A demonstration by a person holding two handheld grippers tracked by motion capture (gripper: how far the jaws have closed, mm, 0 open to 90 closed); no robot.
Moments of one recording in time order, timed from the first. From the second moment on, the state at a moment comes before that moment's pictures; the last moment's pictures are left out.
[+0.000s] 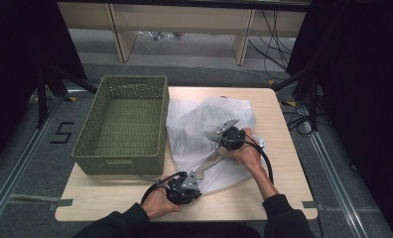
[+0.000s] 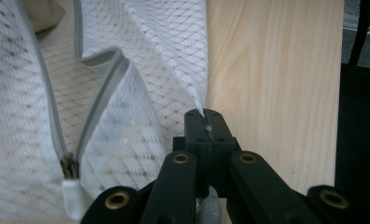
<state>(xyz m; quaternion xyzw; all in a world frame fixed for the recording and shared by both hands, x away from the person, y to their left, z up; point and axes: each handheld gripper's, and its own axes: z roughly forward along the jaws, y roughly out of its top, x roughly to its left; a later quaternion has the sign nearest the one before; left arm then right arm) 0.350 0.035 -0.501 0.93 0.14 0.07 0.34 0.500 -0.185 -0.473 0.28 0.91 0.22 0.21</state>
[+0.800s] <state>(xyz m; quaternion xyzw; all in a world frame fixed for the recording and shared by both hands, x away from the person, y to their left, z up) 0.356 0.019 -0.471 0.88 0.23 0.12 0.41 0.415 -0.211 -0.395 0.19 0.93 0.27 0.17</state>
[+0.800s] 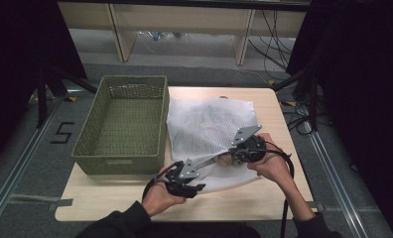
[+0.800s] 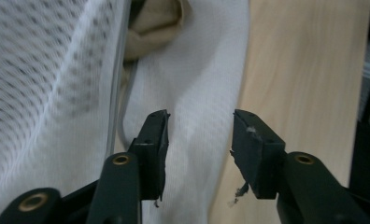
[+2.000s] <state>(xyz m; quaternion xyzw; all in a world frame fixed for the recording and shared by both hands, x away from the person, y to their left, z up) 0.423 -0.014 -0.497 0.83 0.34 0.24 0.38 0.396 -0.196 -0.431 0.16 0.95 0.25 0.11</state>
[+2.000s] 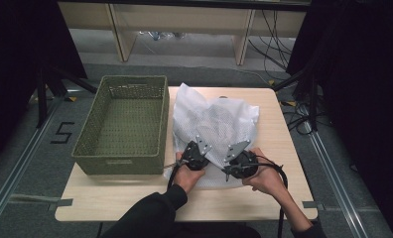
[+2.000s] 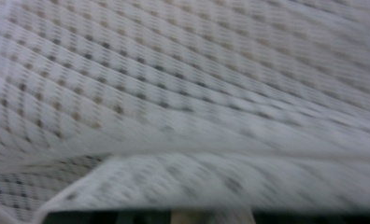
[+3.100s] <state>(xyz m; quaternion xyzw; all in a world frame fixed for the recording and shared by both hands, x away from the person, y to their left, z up) 0.431 -0.059 -0.503 0.78 0.38 0.28 0.40 0.405 -0.229 -0.411 0.20 0.93 0.27 0.12</state>
